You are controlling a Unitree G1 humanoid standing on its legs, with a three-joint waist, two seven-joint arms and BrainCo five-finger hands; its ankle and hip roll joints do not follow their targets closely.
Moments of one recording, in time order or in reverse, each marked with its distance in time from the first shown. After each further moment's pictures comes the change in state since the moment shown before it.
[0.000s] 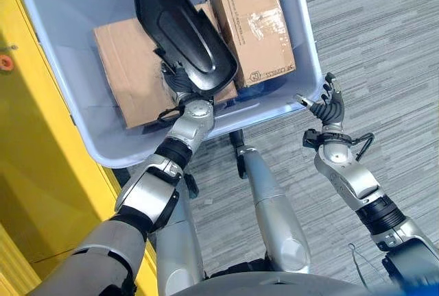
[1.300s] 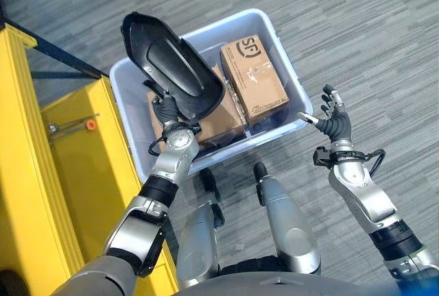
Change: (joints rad) left arm 0.353 0.034 0.138 -0.367 -0.010 -0.073 -0.141; right arm 0.200 -0.022 -0.103 -0.108 -0.117 -0.013 0.243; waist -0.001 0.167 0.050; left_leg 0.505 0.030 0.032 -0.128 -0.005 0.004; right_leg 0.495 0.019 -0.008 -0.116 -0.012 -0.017
